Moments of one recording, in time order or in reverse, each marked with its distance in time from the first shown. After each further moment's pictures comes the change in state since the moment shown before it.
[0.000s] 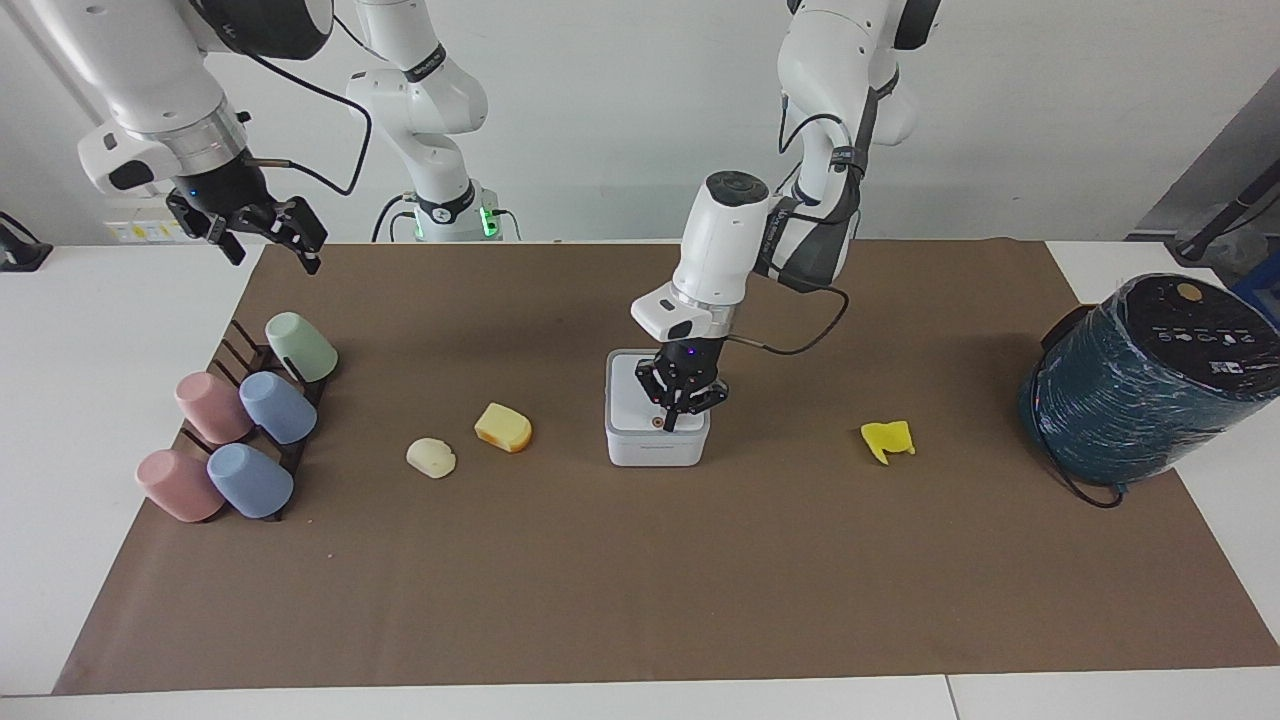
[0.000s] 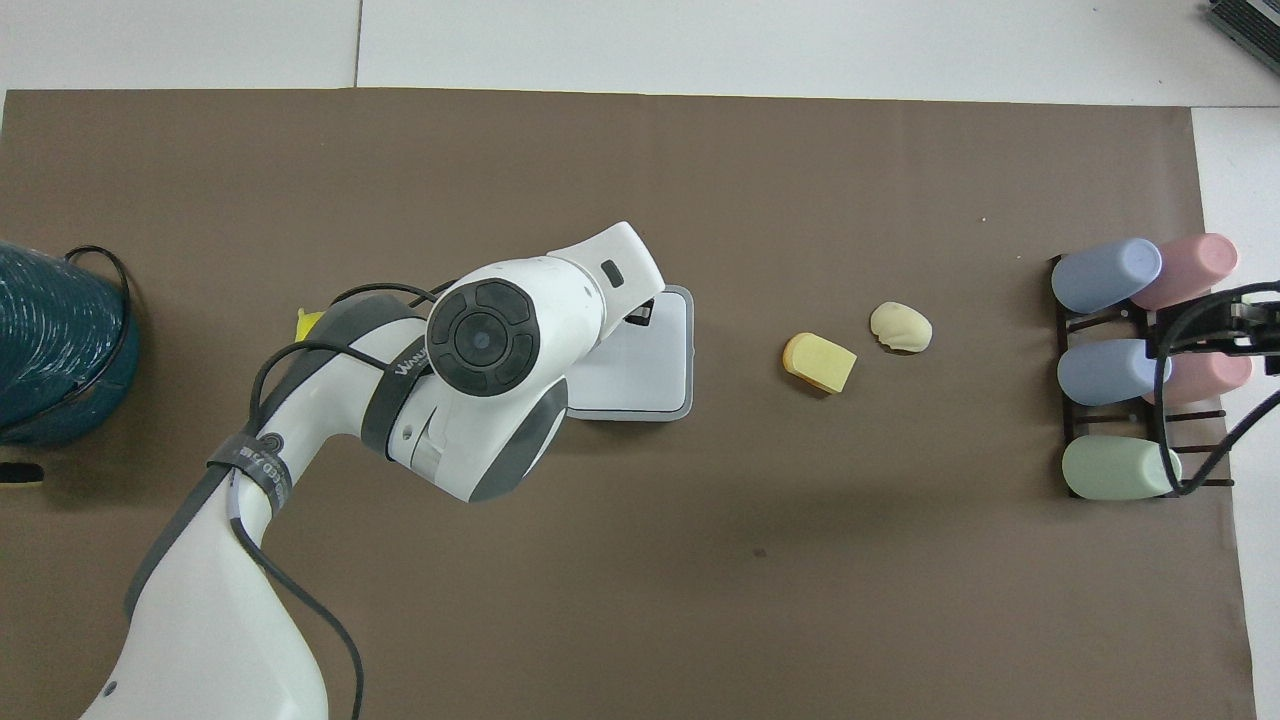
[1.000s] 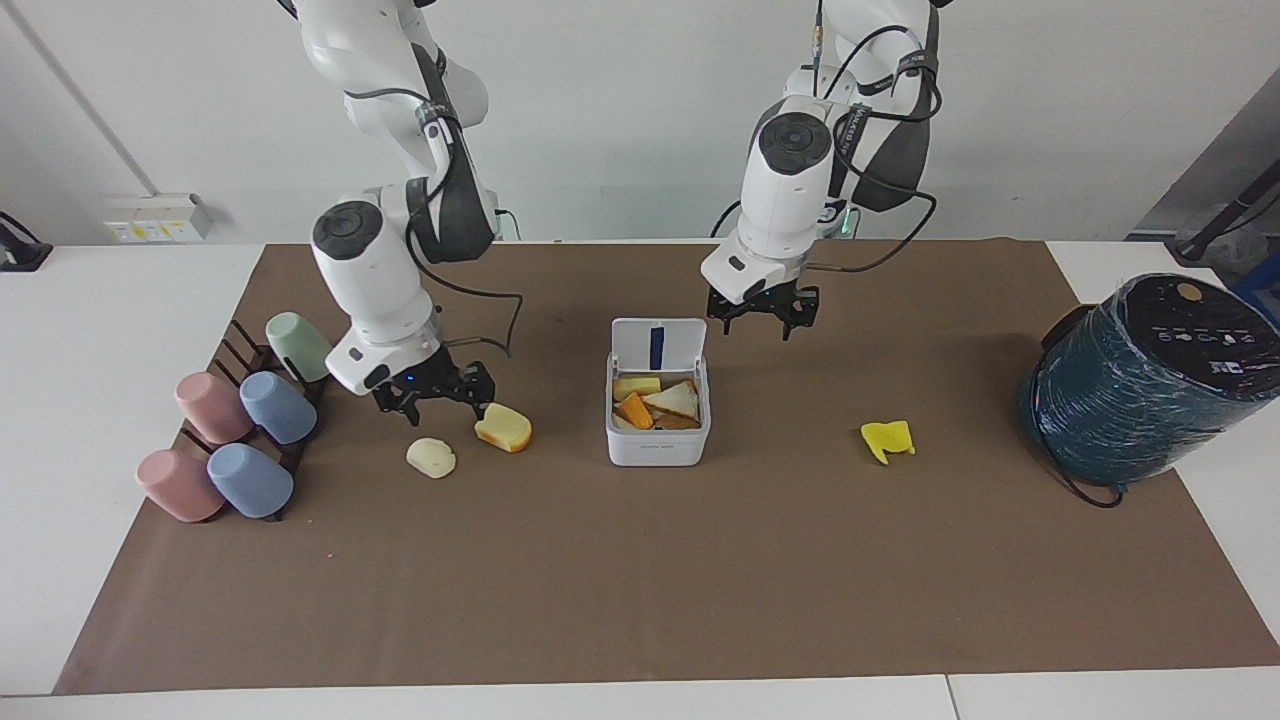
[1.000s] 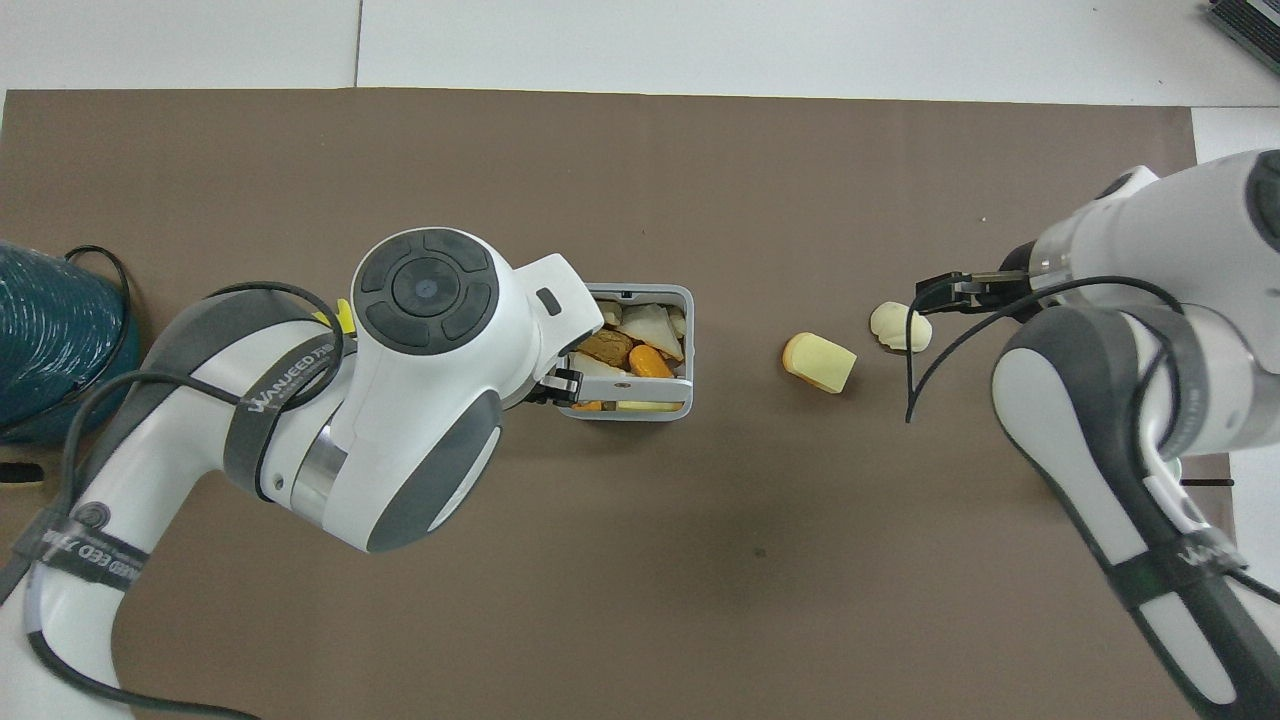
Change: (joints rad) left arm 0.095 -0.205 0.031 -0.010 0.003 -0.677 0.047; right arm 0.235 0.299 0.030 -0.280 0.072 0.659 0.033
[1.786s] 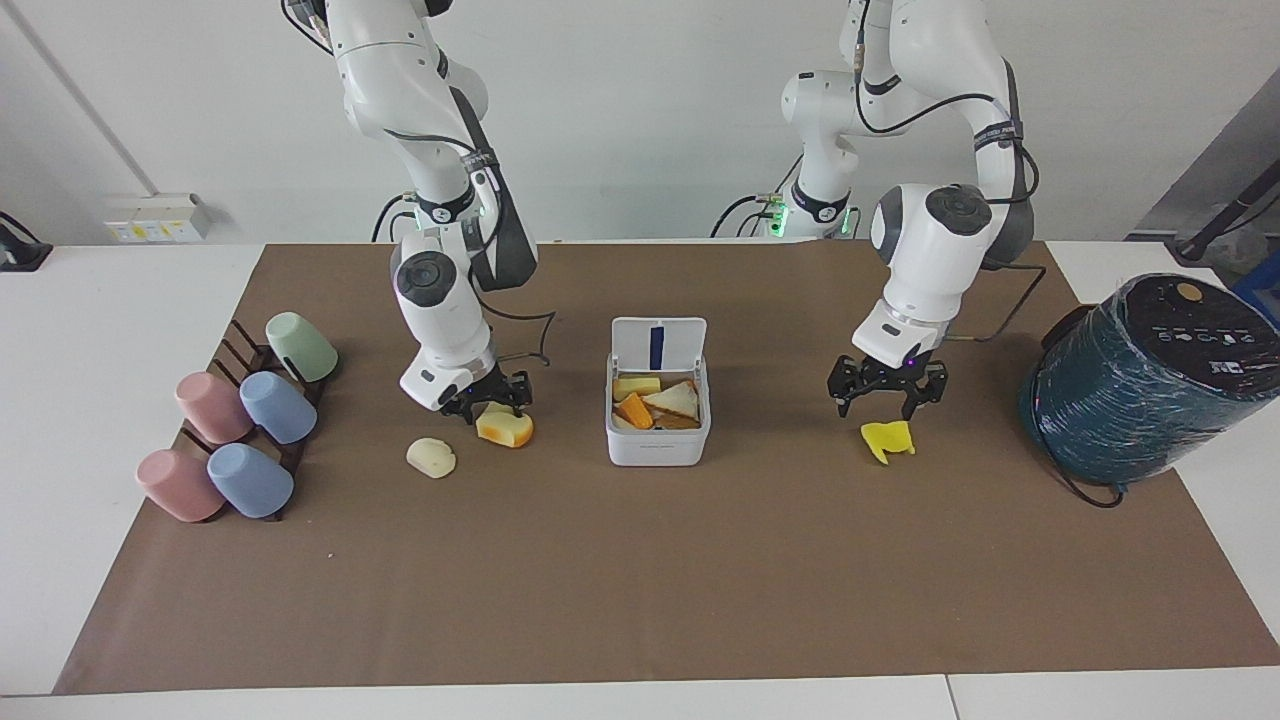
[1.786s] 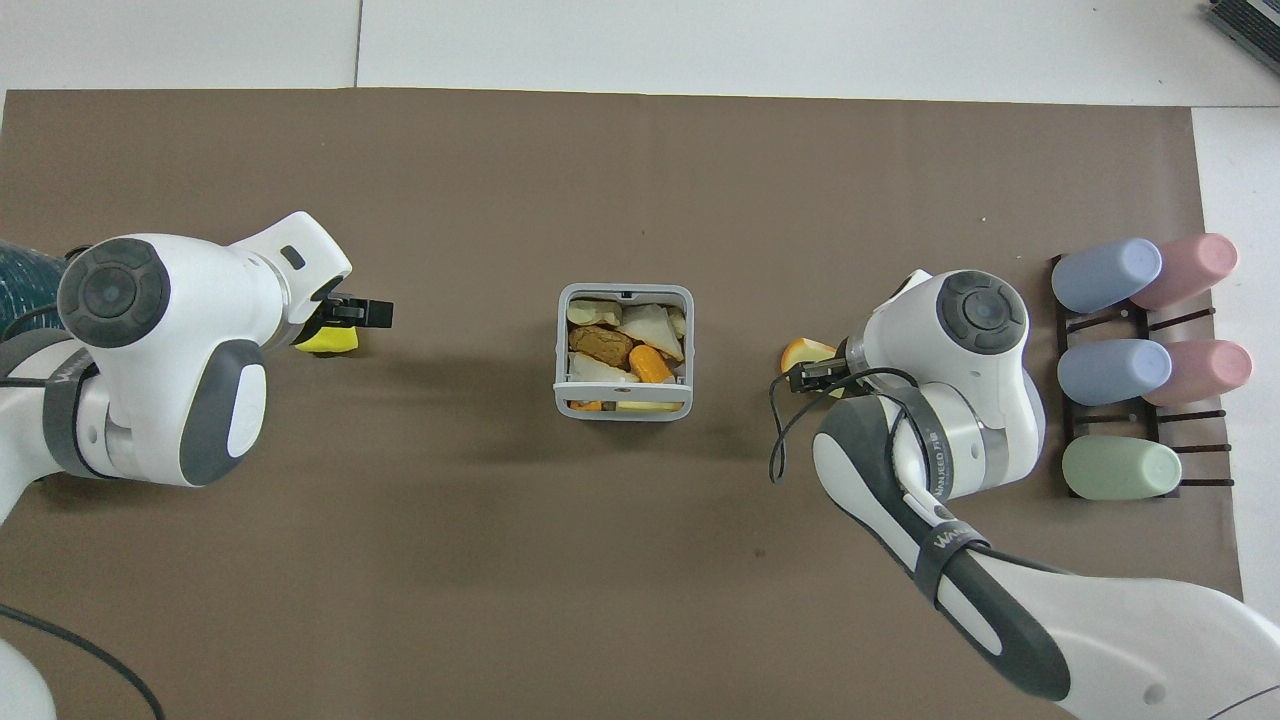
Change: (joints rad) left arm 0.305 0.017 0.004 -0.288 0.001 0.612 0.190; right arm 0.065 0.023 0.001 -0.172 0.001 0.108 0.003
